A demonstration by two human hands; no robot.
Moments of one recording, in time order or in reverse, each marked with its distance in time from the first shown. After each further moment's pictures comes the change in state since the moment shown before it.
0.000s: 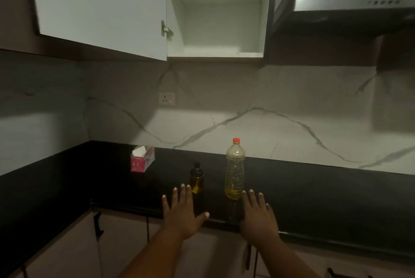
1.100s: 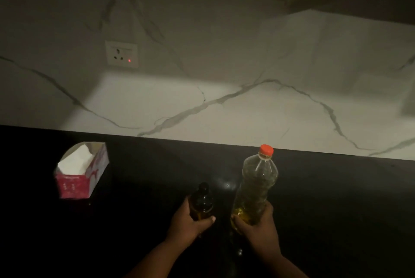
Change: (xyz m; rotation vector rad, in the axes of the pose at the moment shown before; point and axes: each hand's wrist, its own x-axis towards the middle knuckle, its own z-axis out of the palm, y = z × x) left_hand 0.301 -0.064 0.131 -1.058 -0.258 -0.094; right_hand 0.244 -0.017 0.127 0.980 0.159 0.521
